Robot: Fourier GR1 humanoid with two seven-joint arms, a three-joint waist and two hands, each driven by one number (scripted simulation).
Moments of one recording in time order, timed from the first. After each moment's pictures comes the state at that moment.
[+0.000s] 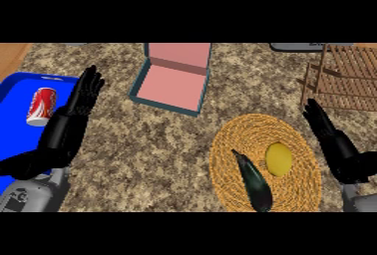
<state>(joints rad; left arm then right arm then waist) -0.21 0.40 -0.23 -1.63 0.21 0.17 -0.15 -0.08 -0.52 0.23 -1.42 -0.31 -0.12 -0.17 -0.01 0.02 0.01</state>
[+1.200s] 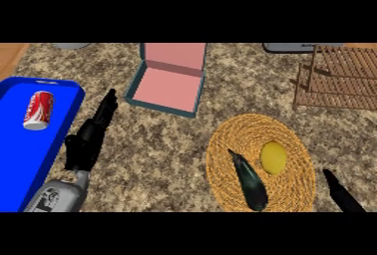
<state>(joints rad) -0.18 0.32 -0.28 -1.46 0.12 0.24 0.02 0.36 -0.18 -0.03 -1.73 -0.18 -0.93 -0.25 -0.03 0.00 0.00</state>
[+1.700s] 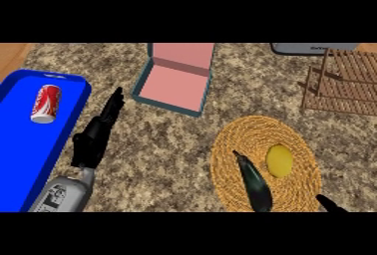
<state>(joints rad) -0.21 0.29 -0.28 -1.45 0.10 0.22 0.02 0.49 -0.48 0.17 -2.00 0.11 -0.94 0.28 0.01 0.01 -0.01</state>
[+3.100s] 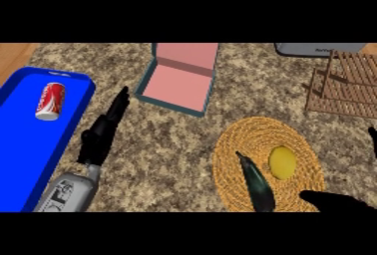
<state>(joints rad) -0.23 0.26 -0.27 -1.41 0.08 0.19 0.01 0.08 -0.72 0.34 -2.18 0.54 -0.36 1.26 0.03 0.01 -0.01</state>
